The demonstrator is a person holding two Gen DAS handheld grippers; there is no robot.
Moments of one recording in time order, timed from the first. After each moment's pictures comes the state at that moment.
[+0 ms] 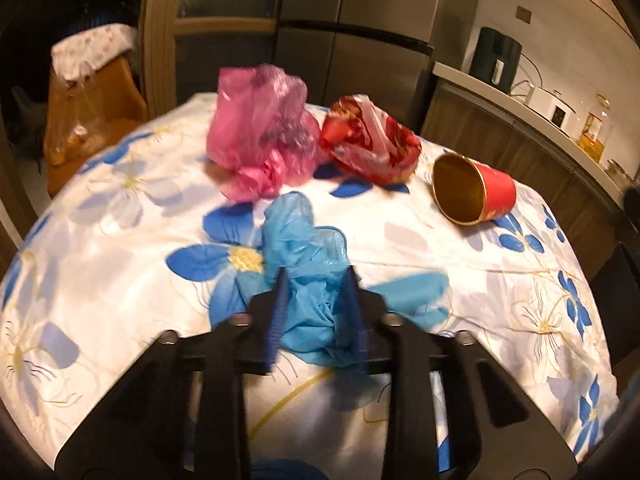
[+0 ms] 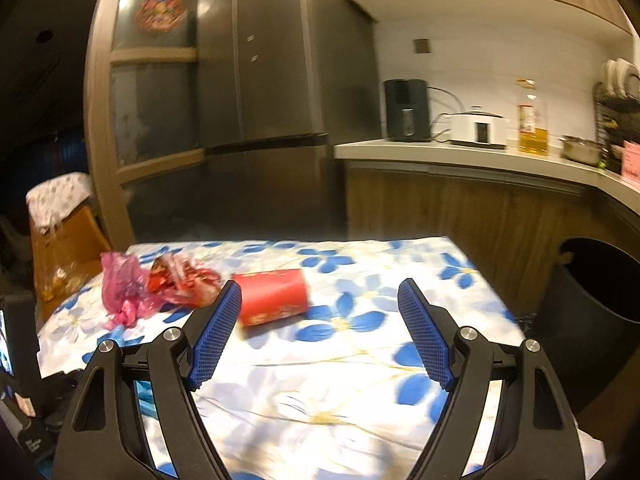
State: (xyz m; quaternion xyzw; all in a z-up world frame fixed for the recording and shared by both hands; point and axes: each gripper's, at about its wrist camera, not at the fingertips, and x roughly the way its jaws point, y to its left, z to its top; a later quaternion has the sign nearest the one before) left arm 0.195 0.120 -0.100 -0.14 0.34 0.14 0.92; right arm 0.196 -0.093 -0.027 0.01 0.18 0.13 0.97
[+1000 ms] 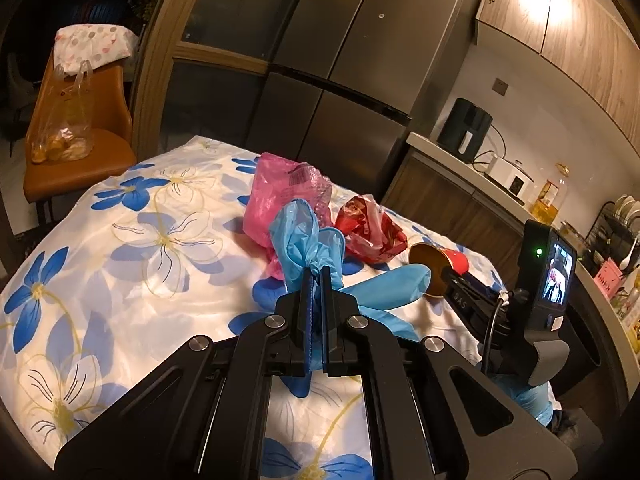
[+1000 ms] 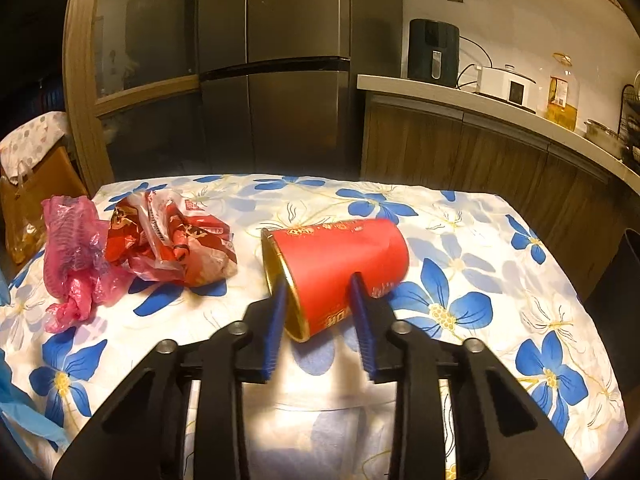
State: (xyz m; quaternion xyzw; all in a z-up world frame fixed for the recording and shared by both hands) left arm 0.150 0.185 -0.055 -0.21 0.23 0.08 0.95; right arm 0.279 -0.011 -0.078 -0.03 0.29 0.10 0.95
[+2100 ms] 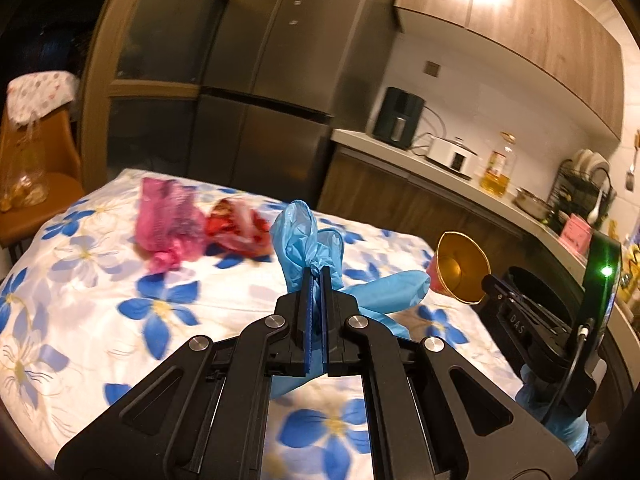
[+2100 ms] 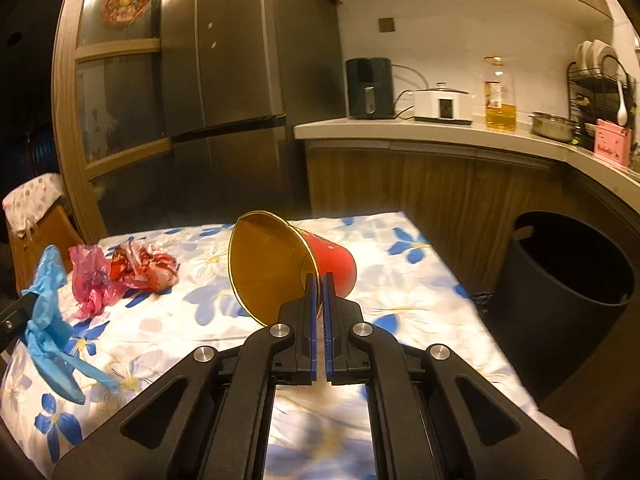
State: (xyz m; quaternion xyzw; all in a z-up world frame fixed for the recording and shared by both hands) left arm 0.137 0.053 -0.016 -0.14 0.21 0.00 0.97; right arm 0.181 -0.174 -0.025 0.04 0.21 0.07 0.97
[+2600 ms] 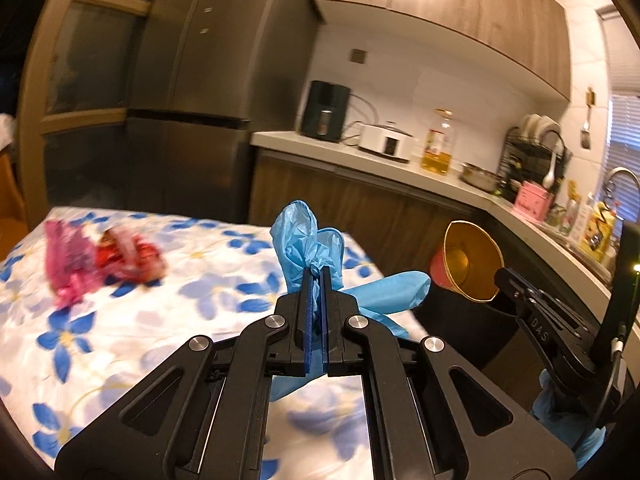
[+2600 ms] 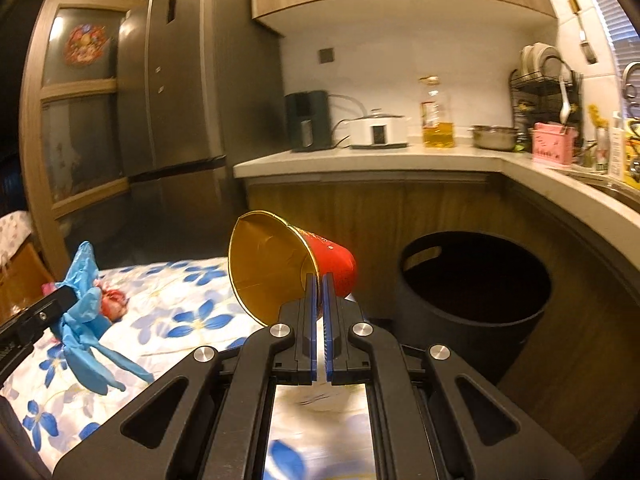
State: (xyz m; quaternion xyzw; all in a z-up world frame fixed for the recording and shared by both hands) left arm 0.171 -0.060 0.007 -0.08 0.19 -0.10 0.97; right arm 0.149 -0.271 0.001 0.06 0.16 -0.02 0.98
